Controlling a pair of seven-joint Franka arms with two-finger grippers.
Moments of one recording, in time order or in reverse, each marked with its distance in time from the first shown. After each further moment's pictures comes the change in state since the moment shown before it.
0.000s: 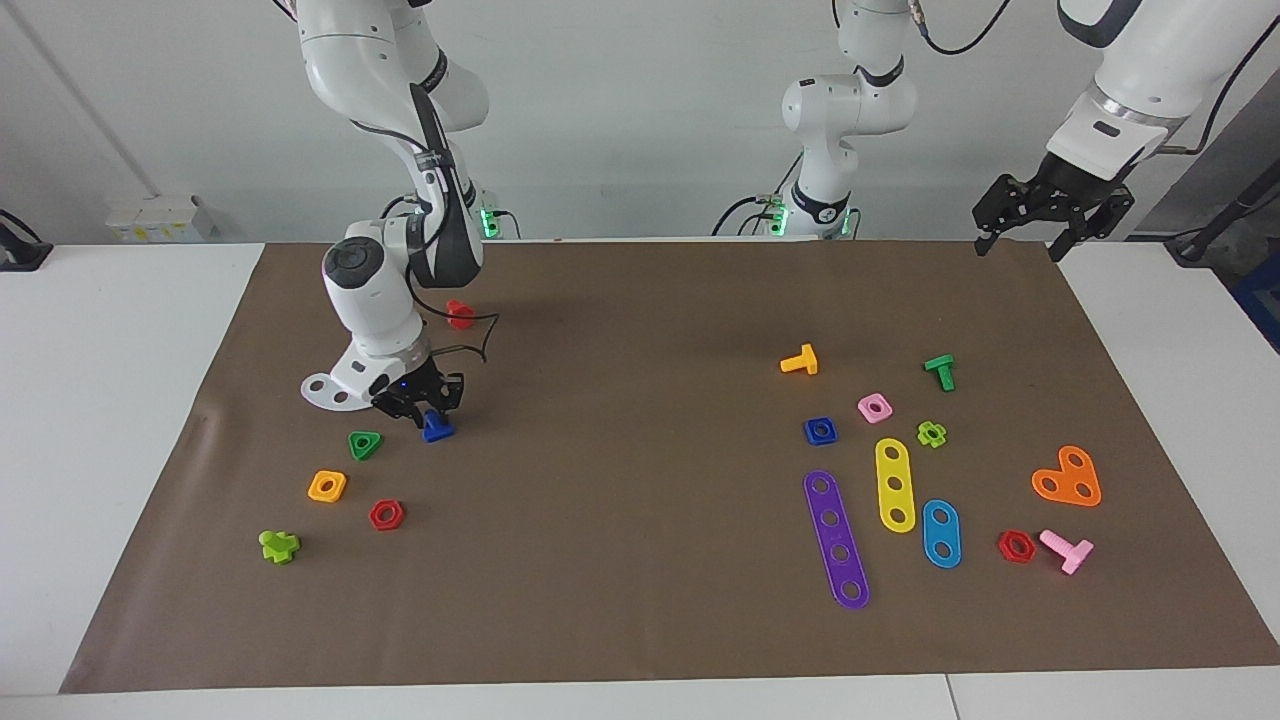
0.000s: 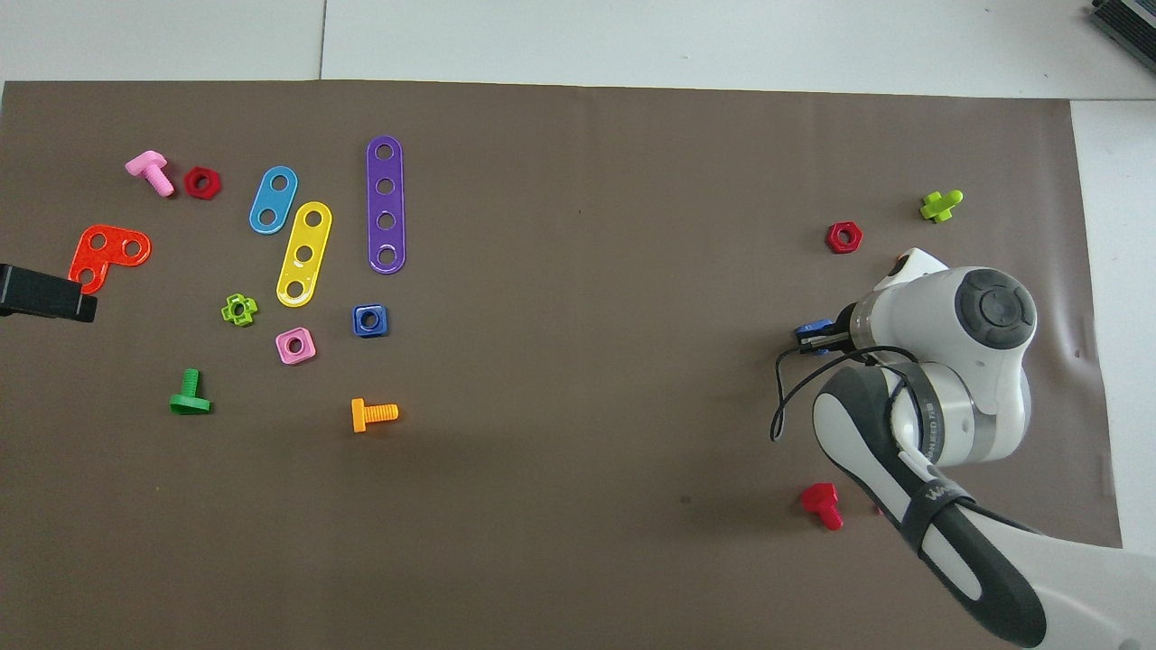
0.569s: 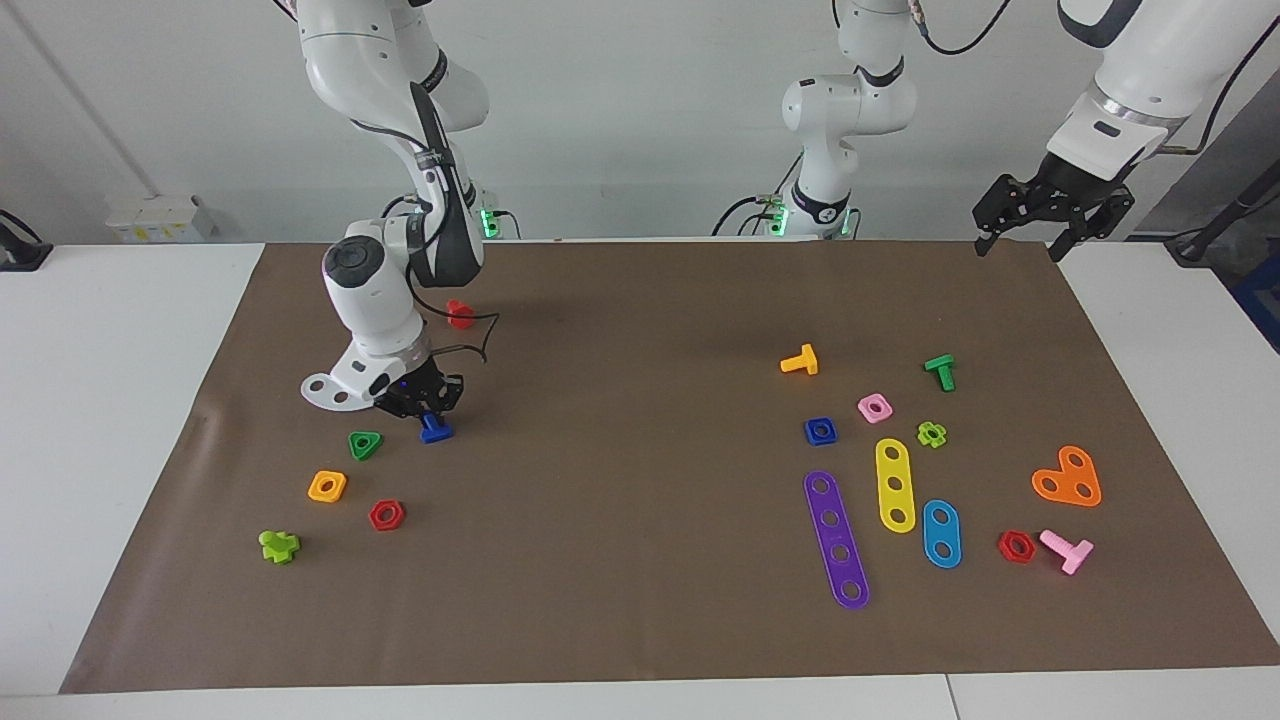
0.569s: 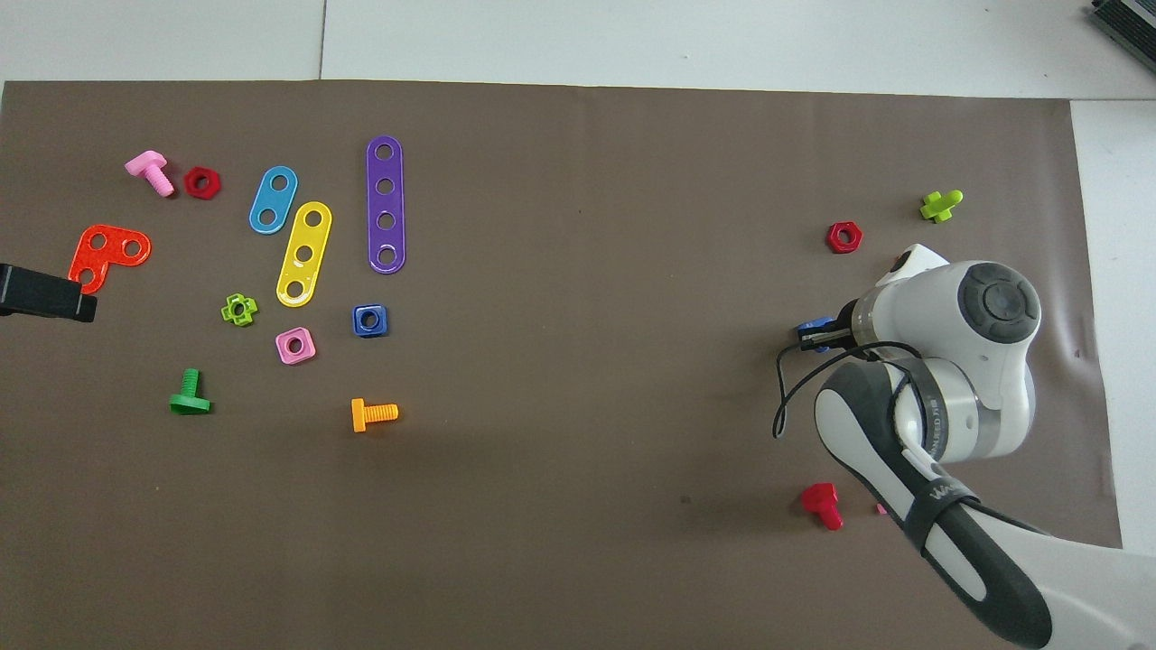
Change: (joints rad) left arm 0.000 0.000 0.000 0.000 0.000 0.000 0.000; right arm 0.001 -0.007 0.001 0.035 0.000 -0.052 0.016
